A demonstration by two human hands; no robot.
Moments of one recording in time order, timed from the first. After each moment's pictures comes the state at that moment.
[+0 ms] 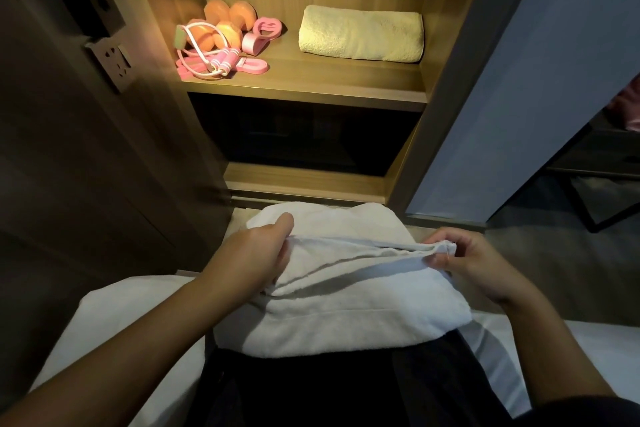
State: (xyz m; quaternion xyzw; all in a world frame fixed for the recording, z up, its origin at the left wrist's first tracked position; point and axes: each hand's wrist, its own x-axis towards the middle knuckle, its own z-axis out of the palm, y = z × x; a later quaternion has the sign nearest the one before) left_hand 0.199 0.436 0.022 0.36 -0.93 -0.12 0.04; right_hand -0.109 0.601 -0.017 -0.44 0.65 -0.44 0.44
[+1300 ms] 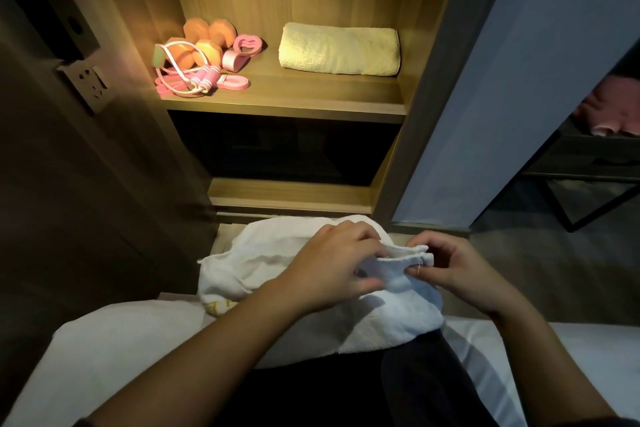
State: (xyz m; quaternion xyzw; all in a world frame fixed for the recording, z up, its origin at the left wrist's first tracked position) left_hand 0.099 0.464 0.017 0.13 -0.96 -0.20 0.13; right_hand -0.094 0.604 0.013 -0.49 0.61 -0.46 0.42
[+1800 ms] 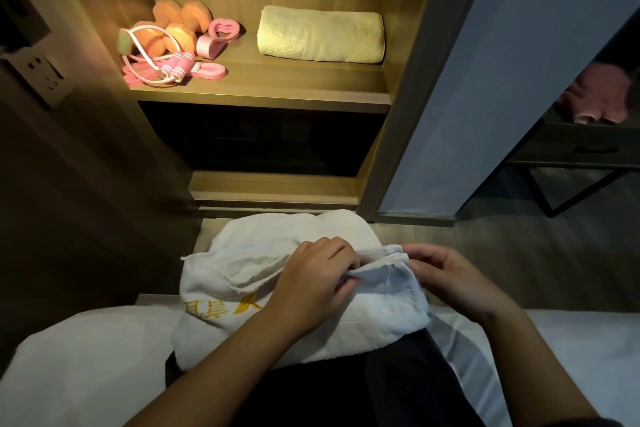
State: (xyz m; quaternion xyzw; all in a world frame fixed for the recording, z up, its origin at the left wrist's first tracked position) left_hand 0.102 0.484 -0.010 0.17 -0.94 -0.19 0.21; right_hand -0.104 0.617 -0.006 -0.35 0.60 -0.48 0.54
